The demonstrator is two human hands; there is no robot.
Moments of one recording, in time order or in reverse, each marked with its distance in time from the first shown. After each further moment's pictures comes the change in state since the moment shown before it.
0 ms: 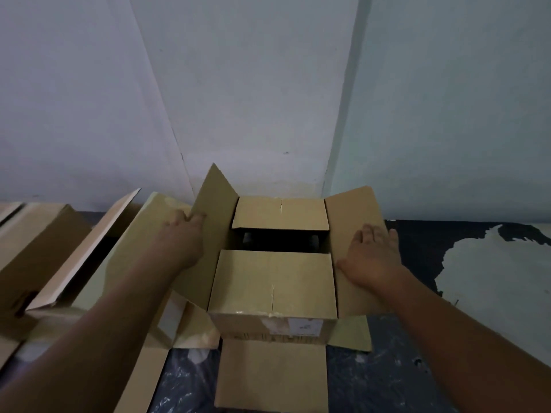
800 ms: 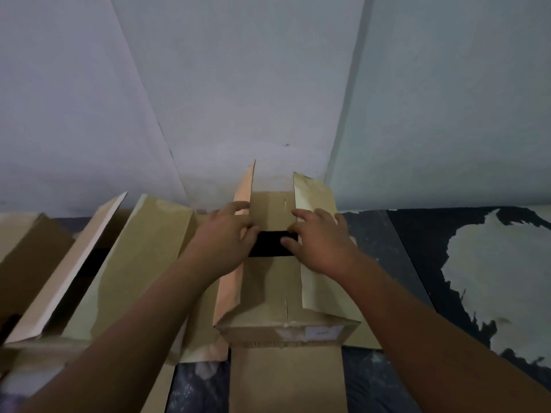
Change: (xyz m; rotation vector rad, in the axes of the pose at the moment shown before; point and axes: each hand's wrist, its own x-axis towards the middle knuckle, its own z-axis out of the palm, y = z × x) left_hand 0.015 0.034 -0.003 -0.212 0.136 0.442; right_hand 0.007 -0.099 -0.040 0.292 0.191 -0.330
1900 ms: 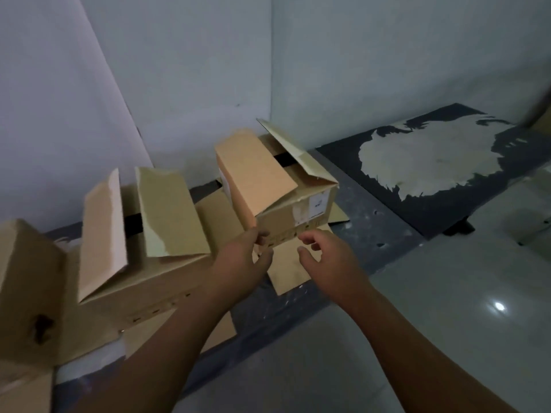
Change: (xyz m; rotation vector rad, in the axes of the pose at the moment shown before) left_hand -0.231 -0.077 0.004 -0.425 -0.220 0.303; right_hand -0.242 -0.218 0.091 0.481 0.497 0.500
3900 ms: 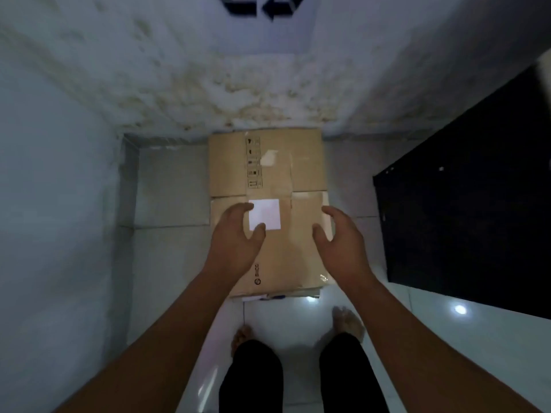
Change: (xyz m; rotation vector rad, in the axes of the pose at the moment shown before) left_hand -0.490 -1.000 -0.300 -0.195 0.229 -0.736; right_hand -0.260 -0.453 1.008 0.068 -0.473 0.258
